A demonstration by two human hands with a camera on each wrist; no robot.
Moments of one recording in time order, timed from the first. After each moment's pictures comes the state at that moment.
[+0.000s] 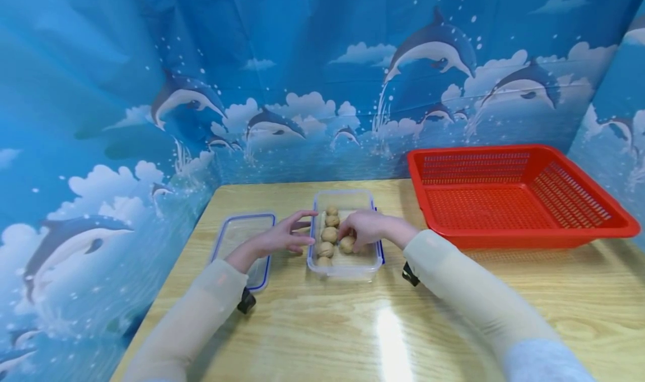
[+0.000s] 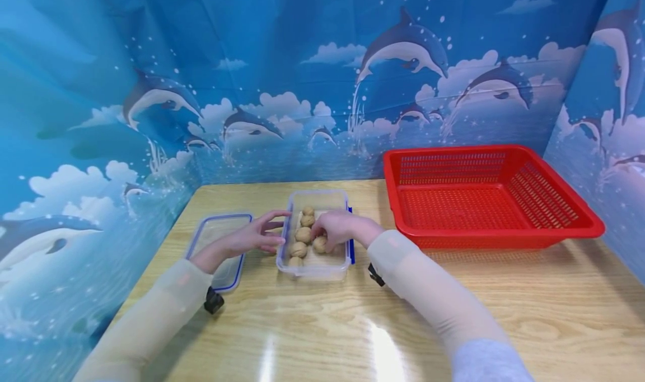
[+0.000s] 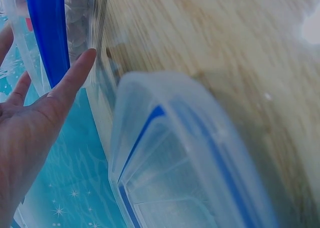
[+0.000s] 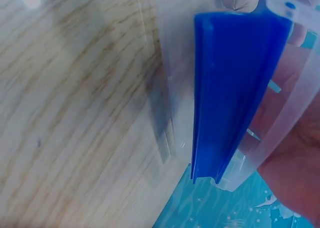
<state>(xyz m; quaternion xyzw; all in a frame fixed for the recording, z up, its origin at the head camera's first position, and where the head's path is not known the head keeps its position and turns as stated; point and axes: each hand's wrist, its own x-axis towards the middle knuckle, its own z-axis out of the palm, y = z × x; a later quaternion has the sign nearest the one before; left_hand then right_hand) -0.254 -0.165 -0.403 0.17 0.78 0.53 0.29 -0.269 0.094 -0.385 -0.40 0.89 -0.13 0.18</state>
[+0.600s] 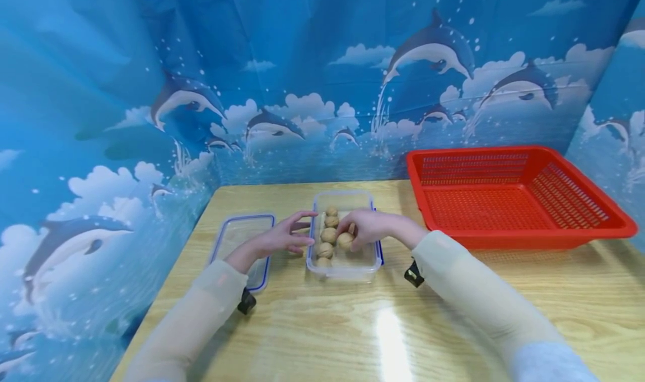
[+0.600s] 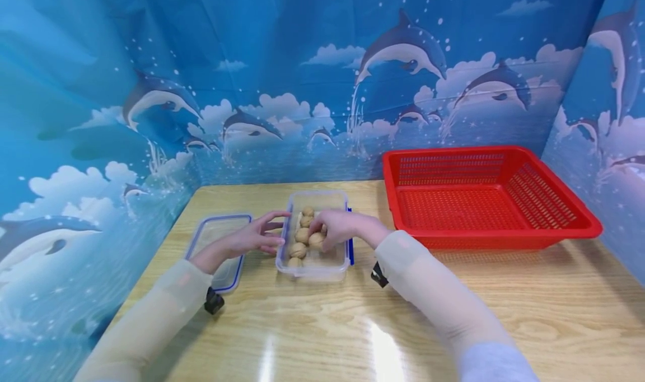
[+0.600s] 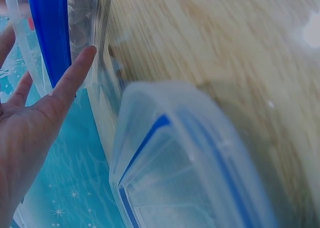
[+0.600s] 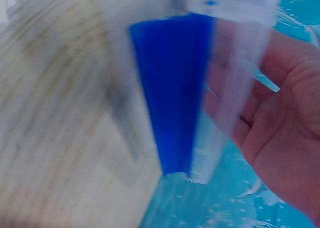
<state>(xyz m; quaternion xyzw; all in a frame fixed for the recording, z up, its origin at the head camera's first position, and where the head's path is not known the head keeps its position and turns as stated) -0.254 -0.163 -0.404 0.16 0.77 0.54 0.30 -0.261 0.105 -0.369 -0.40 0.86 -0.24 0.20</state>
